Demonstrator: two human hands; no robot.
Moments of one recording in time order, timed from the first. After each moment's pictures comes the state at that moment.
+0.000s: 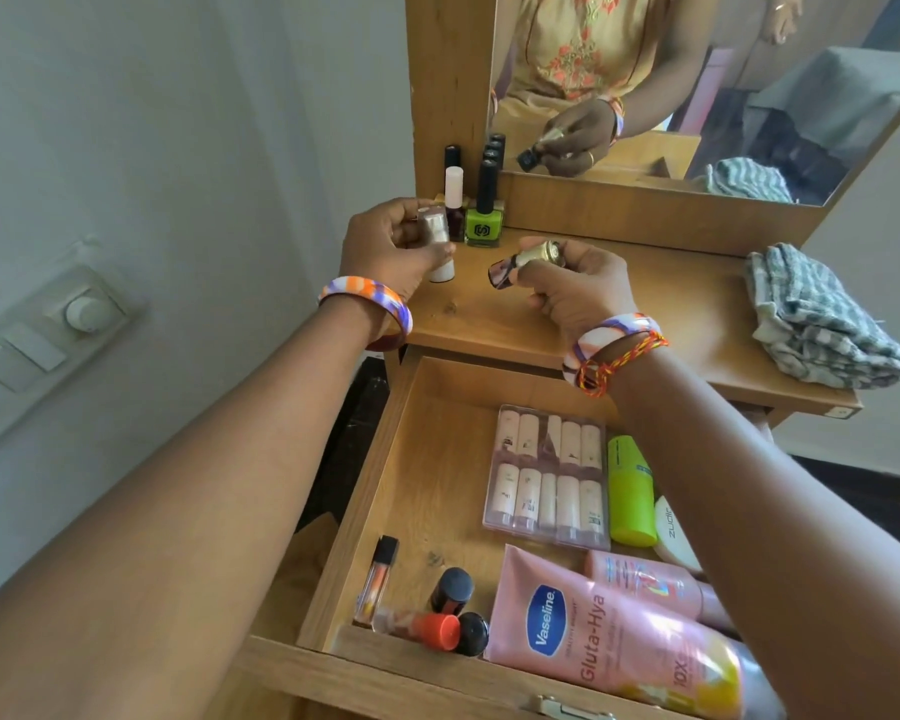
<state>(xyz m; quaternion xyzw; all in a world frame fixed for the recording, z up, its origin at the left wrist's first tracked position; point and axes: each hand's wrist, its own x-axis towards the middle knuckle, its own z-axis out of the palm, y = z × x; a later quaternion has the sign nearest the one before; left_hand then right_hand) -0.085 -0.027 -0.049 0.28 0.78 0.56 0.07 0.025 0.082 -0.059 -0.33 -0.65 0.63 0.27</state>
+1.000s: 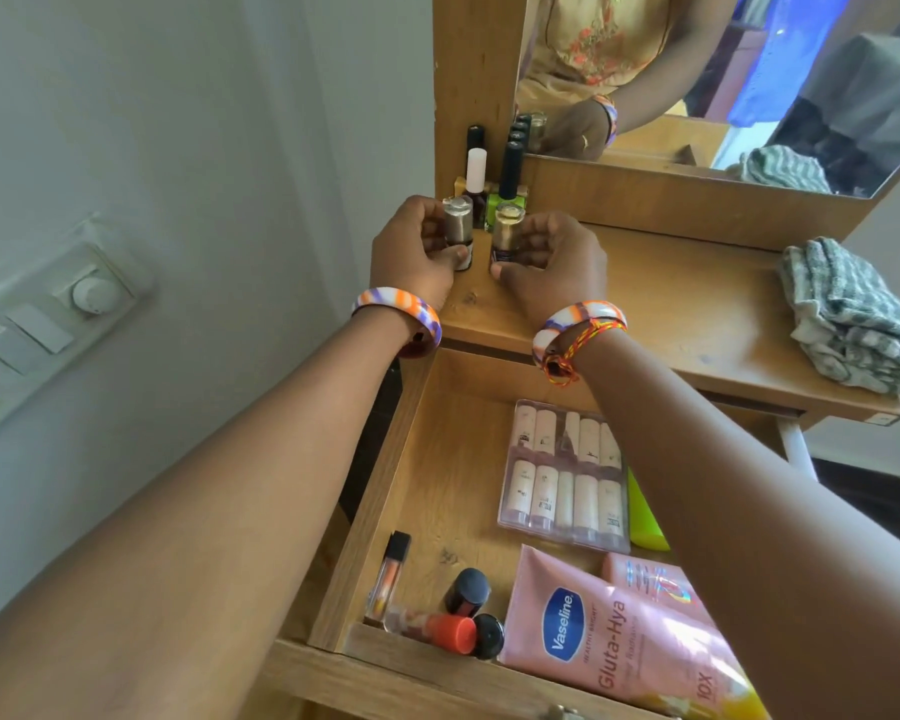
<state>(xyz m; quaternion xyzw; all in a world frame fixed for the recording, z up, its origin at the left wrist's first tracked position) -0.091 -0.016 -0.073 0.26 0.81 0.52 0.03 -0.012 0.080 -0.075 -0.30 -0.80 0.43 0.29</state>
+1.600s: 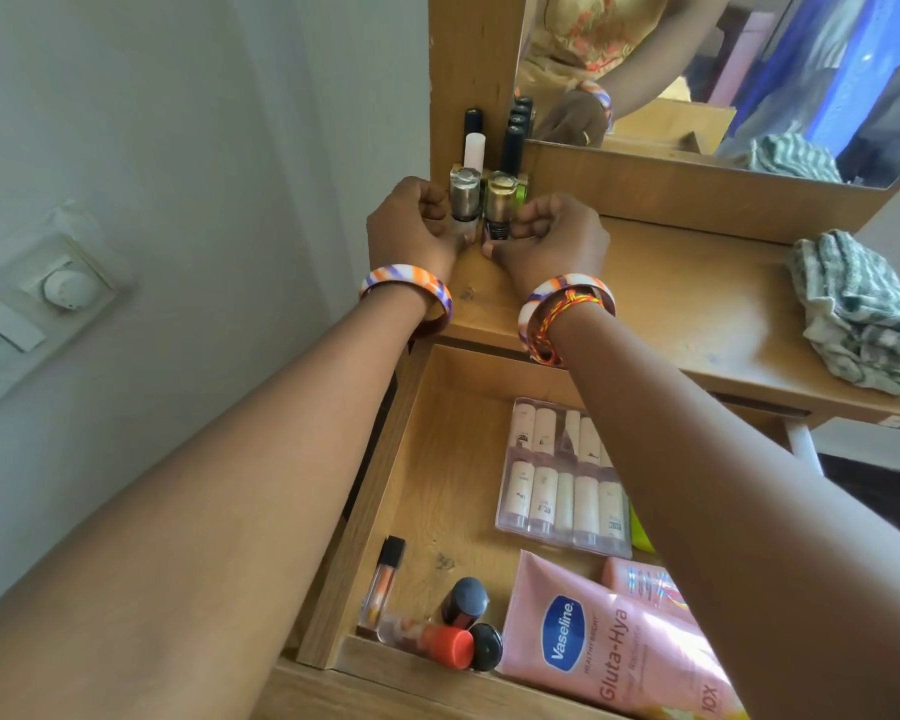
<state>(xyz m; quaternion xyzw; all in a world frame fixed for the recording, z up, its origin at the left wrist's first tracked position) -0.108 0.003 -0.078 0.22 0.84 0.50 -0.01 -0.033 0.089 -0.075 -0.37 -0.77 0.44 0.29</state>
